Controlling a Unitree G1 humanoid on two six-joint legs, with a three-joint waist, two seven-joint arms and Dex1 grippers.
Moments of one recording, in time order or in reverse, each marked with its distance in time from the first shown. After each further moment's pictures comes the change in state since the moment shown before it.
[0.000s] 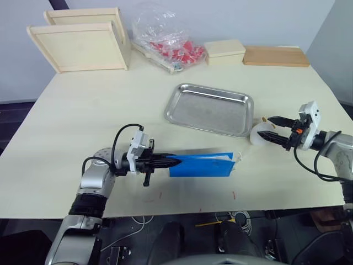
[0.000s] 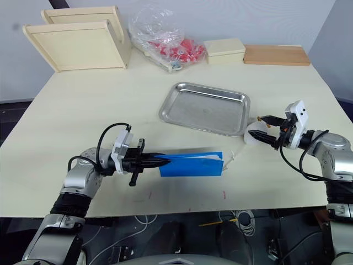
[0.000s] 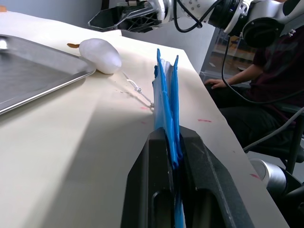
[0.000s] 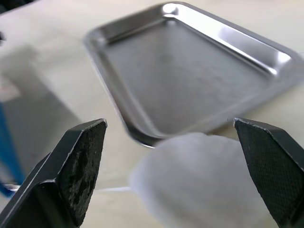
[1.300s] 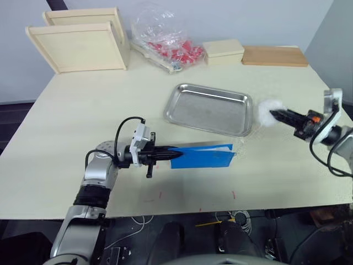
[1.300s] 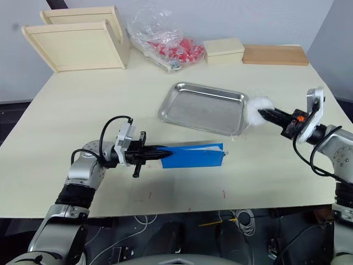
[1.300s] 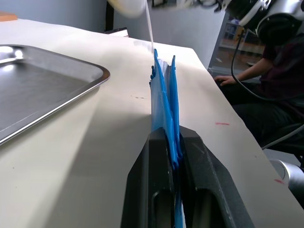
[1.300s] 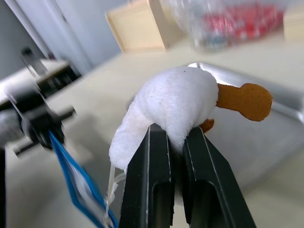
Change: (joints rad) left arm -0.100 -0.025 -0.004 0.090 0.043 -0.041 0.006; right arm -0.010 0.014 -0.206 -0.321 0.360 0.408 -0.080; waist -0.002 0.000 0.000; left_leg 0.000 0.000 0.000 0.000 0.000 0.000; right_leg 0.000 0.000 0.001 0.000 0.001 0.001
